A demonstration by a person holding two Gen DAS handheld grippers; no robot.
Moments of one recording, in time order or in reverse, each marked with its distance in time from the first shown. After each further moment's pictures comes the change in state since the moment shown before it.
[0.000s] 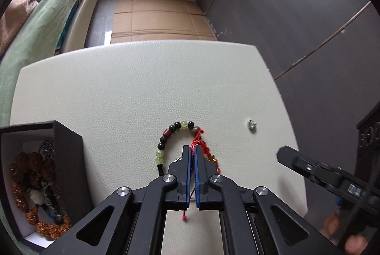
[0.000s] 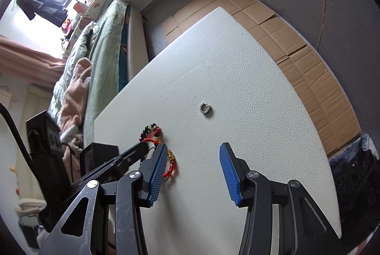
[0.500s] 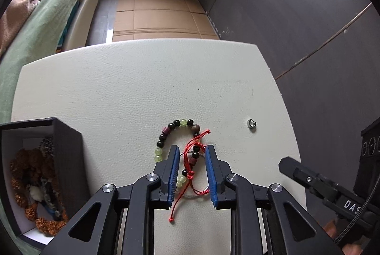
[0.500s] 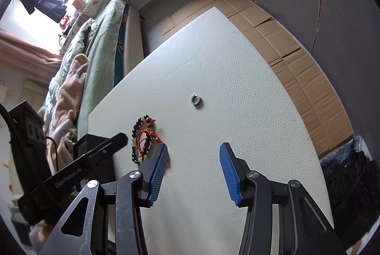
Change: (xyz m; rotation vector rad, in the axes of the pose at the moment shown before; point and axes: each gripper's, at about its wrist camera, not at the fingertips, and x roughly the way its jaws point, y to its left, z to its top) left arm 0.012 -0.001 0.002 -0.013 0.026 0.022; right arm -0.010 -0.003 -0.010 -0.032 -0.006 -0.038
